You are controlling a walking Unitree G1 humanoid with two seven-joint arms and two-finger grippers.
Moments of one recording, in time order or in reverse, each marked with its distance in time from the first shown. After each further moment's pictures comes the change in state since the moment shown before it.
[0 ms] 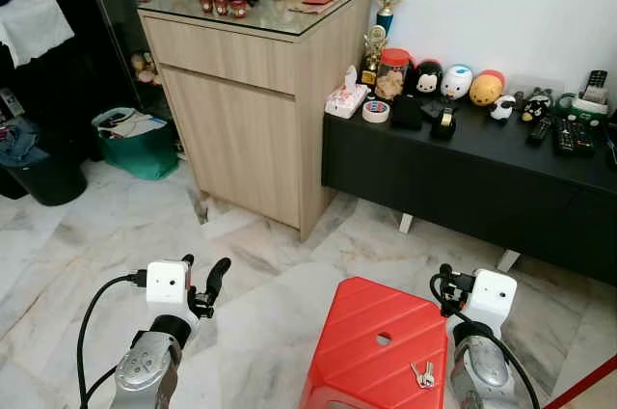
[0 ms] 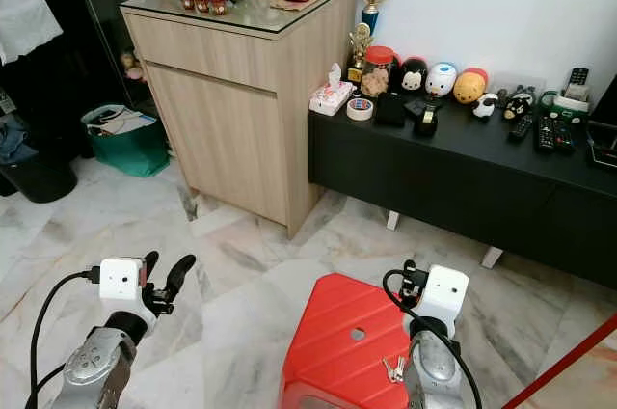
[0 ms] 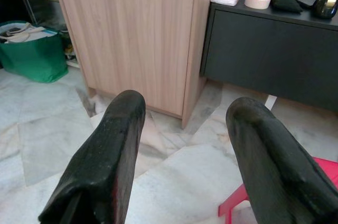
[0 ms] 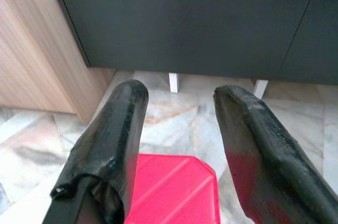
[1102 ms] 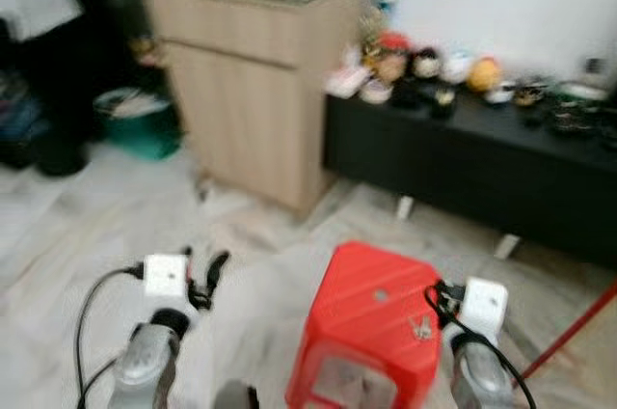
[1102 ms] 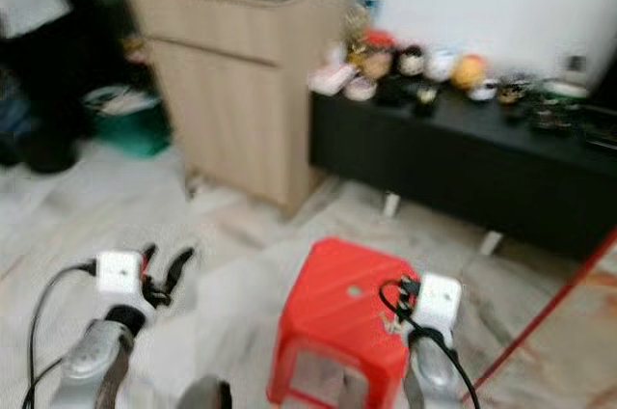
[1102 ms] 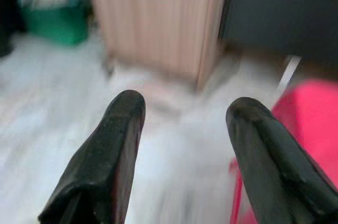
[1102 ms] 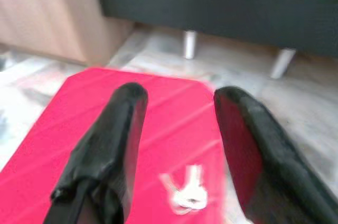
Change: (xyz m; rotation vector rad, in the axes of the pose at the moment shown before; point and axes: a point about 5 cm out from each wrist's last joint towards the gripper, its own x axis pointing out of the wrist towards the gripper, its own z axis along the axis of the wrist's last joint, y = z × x) left arm -0.010 0.002 -0.016 -0.008 0.064 0.018; right arm 0.008 0.007 -0.009 -0.083 0.105 0.075
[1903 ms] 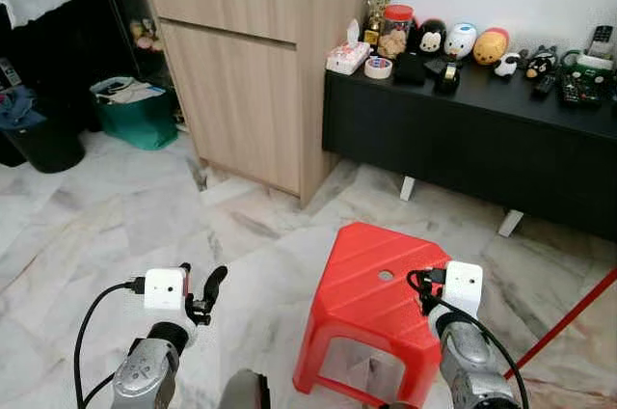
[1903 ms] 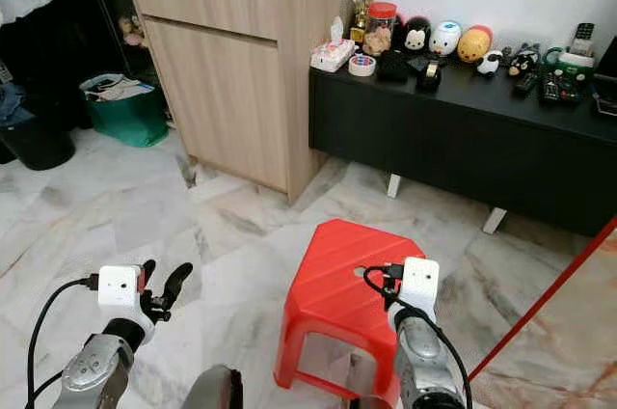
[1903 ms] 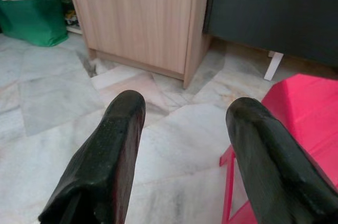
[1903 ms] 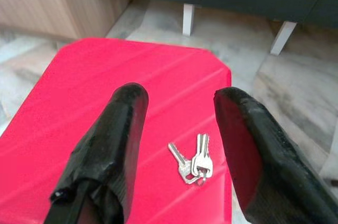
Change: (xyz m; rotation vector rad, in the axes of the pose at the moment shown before) left arm 0.006 0.001 0.009 0.008 -0.030 -0.001; right arm 0.013 0.008 0.005 0.009 0.026 0.017
